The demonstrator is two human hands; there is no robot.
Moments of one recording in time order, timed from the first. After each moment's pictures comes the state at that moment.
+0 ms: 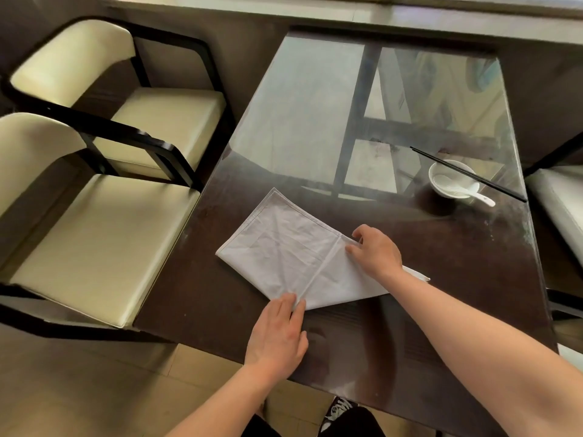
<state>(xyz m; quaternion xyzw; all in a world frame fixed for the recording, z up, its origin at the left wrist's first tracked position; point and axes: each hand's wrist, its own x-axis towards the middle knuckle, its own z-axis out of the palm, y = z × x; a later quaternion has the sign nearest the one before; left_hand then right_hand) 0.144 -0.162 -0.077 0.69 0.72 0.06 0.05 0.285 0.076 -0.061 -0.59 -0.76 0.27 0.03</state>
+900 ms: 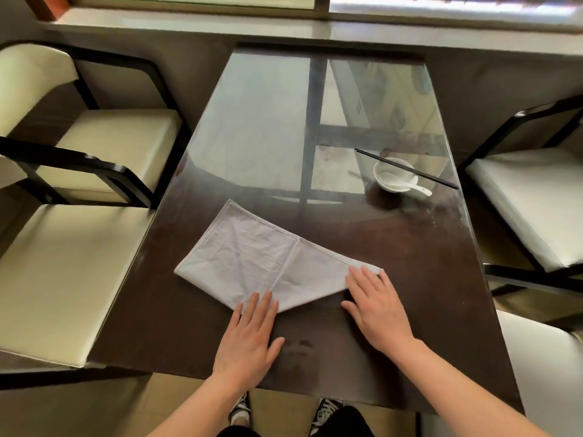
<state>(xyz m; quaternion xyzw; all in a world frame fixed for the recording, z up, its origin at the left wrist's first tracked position) 0.144 -0.155 -0.087 0.71 0.69 -0.04 0.12 0.405 -0.022 -0.079 -0.46 -0.89 0.04 0.02</state>
